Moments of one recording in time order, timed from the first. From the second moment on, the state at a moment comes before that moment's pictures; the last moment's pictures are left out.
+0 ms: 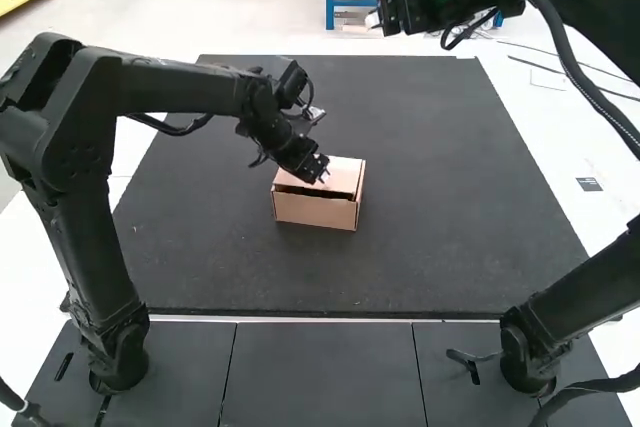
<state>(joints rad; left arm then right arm) -0.56 1.74 1.24 -0.55 0.13 0.13 0.53 1.39 1.69 -0.86 -0.06 -0.02</state>
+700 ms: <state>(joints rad) -0.52 1.69 1.27 -0.58 0.12 0.13 0.53 1.36 1.66 -0.87 -0.09 0.00</state>
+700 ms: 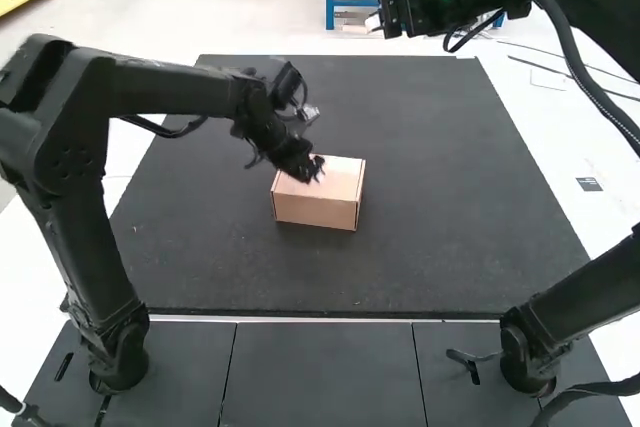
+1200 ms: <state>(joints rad) -0.27 1.45 1.18 -0.38 0.12 0.10 0.51 1.31 1.39 -0.39 -0.06 0.13</state>
